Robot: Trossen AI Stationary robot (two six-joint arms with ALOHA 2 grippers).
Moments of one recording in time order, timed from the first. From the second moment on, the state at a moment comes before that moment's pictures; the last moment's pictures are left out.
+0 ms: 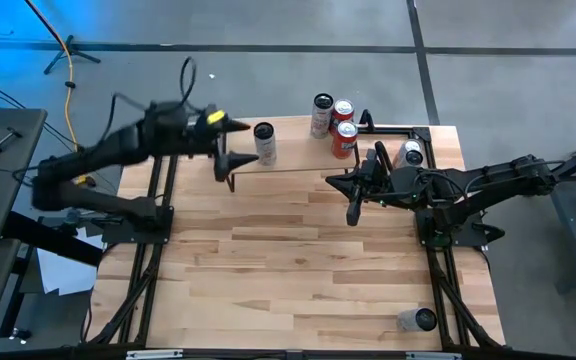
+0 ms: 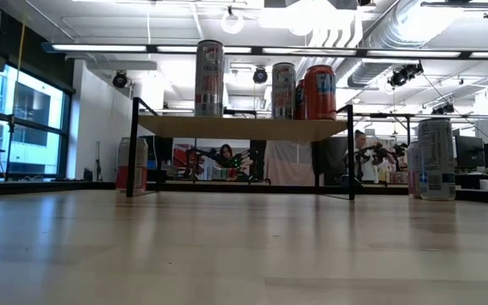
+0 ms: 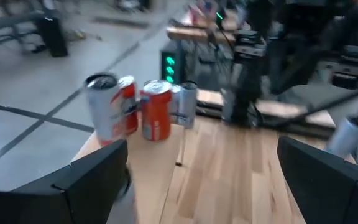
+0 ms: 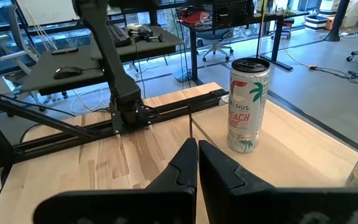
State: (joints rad) left arm 0.28 1.06 1.24 -0.44 0.02 -0.04; right arm 0.20 1.11 1.03 -0.15 0.51 0.21
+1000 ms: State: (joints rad) left arm 0.55 0.80 0.59 0.12 0.20 -0.03; right arm 0.20 1.11 1.03 -0.20 0.55 0.29
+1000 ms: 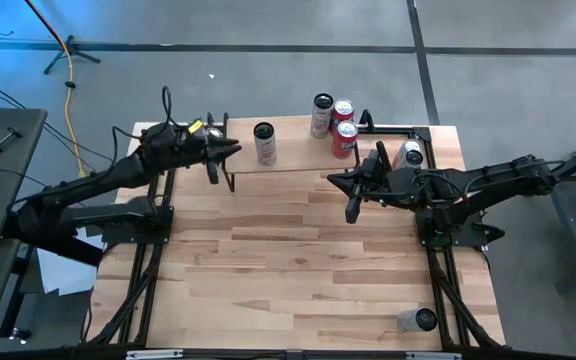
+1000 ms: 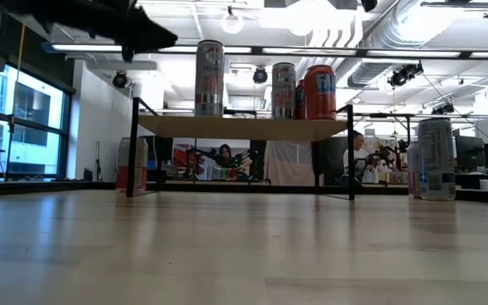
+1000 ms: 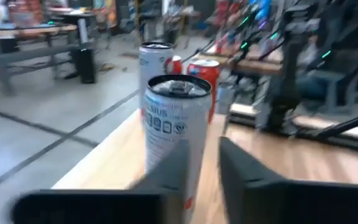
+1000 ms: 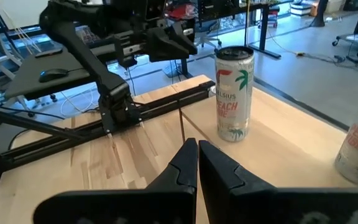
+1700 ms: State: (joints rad) left arm 0.60 1.09 0.52 0.41 0.30 -0.13; right arm 0.20 1.17 1.03 -0.20 0.60 0.31
